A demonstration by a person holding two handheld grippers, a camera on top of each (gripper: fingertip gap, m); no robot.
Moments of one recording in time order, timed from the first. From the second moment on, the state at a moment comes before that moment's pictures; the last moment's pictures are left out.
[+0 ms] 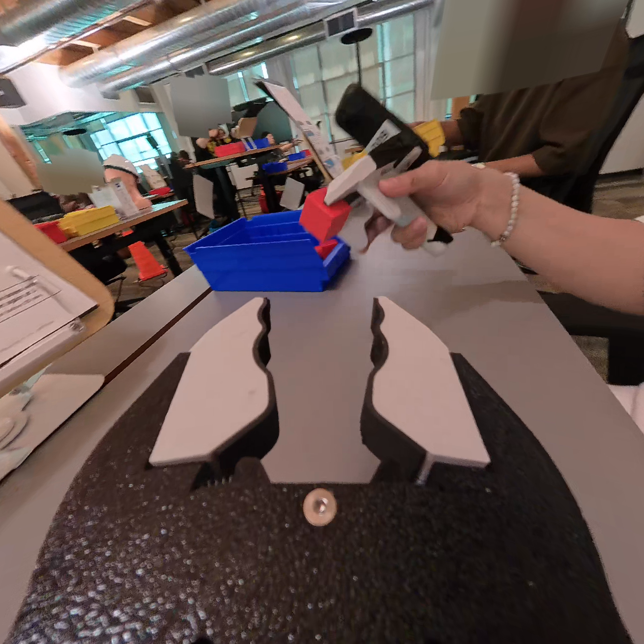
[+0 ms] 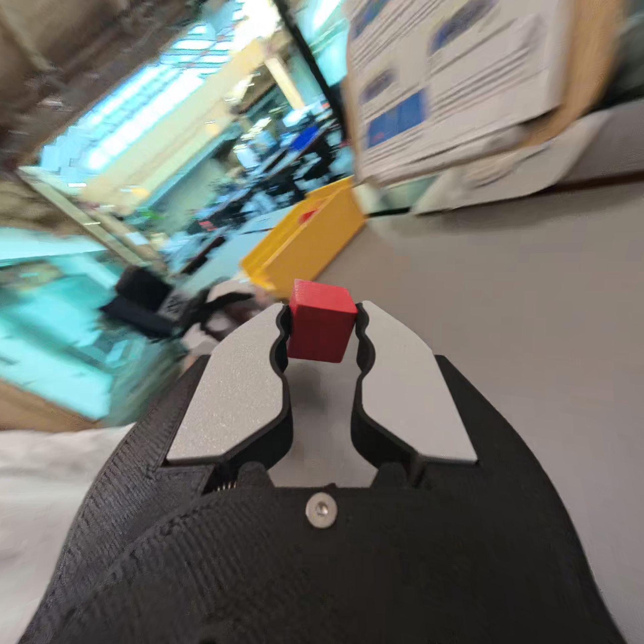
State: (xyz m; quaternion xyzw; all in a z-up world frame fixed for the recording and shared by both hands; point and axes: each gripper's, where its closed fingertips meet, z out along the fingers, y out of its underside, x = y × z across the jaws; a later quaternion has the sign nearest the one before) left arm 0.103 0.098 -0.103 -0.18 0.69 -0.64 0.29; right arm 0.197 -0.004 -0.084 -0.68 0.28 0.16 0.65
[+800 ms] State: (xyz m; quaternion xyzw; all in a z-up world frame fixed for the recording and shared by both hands) left arm 0.125 0.117 -0.137 -0.25 0.72 -0.58 0.28; right arm 0.401 -0.159 -0.215 -0.83 0.48 -0.15 0.26
